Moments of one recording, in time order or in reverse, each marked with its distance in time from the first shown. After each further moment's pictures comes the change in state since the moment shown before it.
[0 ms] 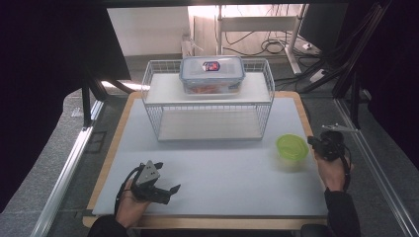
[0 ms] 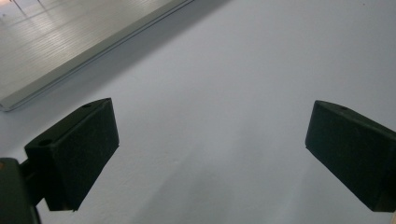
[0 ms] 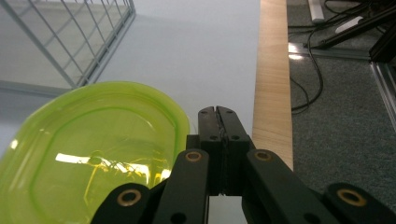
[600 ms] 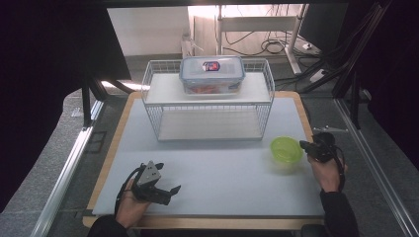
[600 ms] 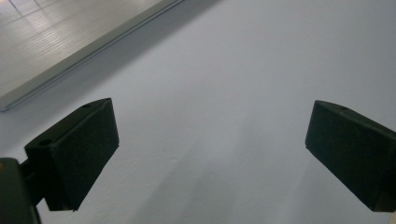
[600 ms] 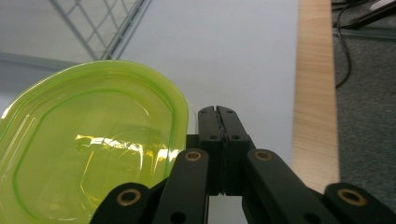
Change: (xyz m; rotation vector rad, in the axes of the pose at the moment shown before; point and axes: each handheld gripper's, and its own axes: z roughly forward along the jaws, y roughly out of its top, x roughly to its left) left arm -0.002 0.000 0.001 0.009 -0.006 0.010; right arm 0.016 -0.006 0.008 0.074 0.075 0.001
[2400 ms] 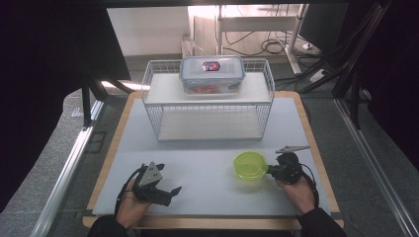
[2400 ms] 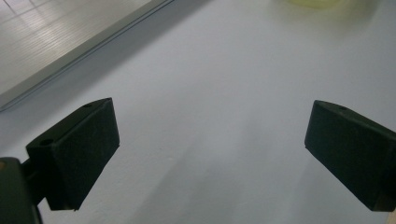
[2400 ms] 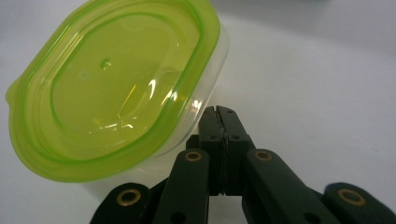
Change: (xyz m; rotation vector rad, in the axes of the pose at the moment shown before) left arm -0.003 0.000 0.001 0.020 -0.001 0.019; right arm 0.107 -0.037 0.005 0.156 0.325 -0.134
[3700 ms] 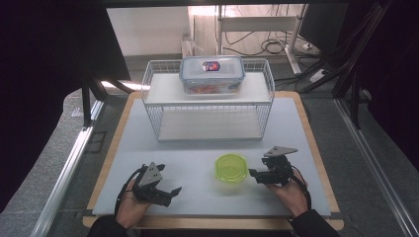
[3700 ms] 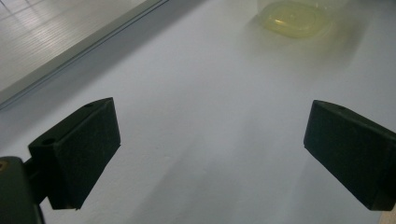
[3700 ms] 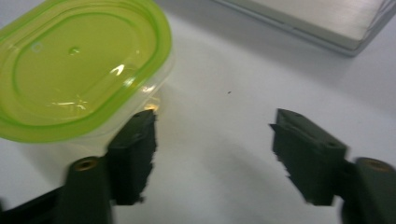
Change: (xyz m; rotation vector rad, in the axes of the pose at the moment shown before) left arm -0.001 0.000 -0.001 0.002 -0.009 0.002; right arm 0.028 0.007 0.007 -0.079 -0.074 -0.186
